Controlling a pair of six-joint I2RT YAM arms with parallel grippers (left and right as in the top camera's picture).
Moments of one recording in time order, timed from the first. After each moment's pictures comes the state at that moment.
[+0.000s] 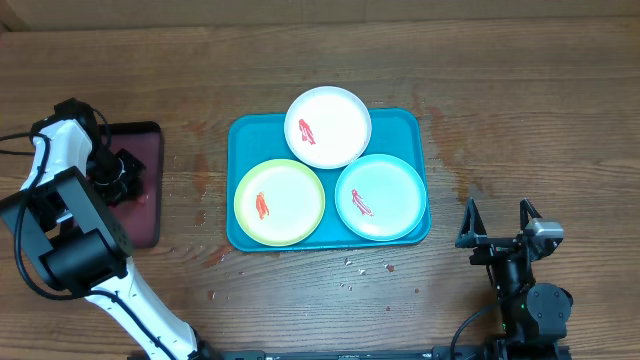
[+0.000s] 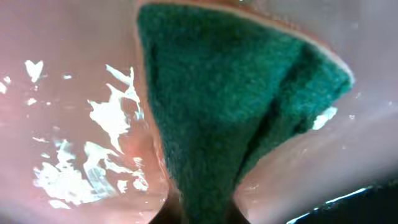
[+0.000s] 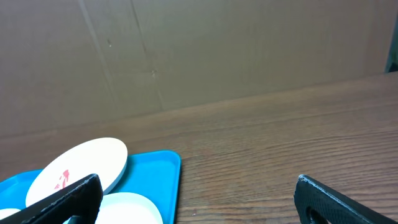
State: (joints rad) left arm 0.47 2.16 1.59 -1.07 0.01 -0.43; right arm 0.01 0.01 0.02 -0.04 -0.04 0.20
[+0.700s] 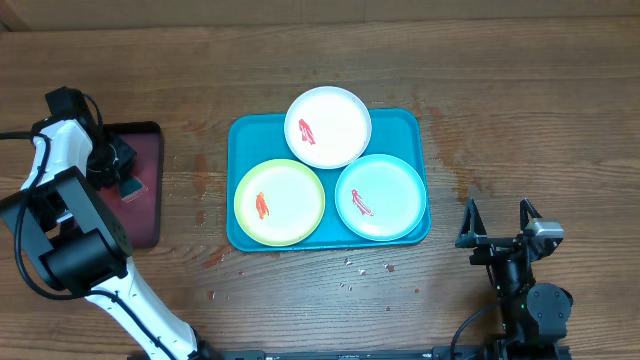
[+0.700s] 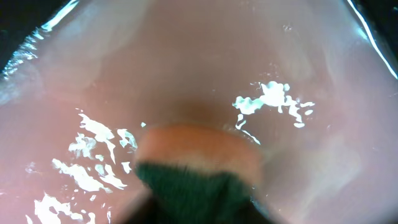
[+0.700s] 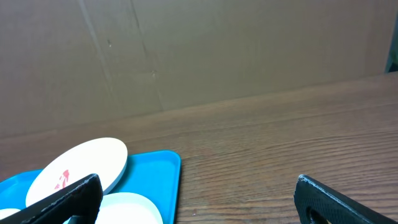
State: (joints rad) left arm 0.47 2.16 1.59 -0.82 -0.06 -0.42; right arm 0.01 0.01 0.02 -0.04 -0.04 0.20
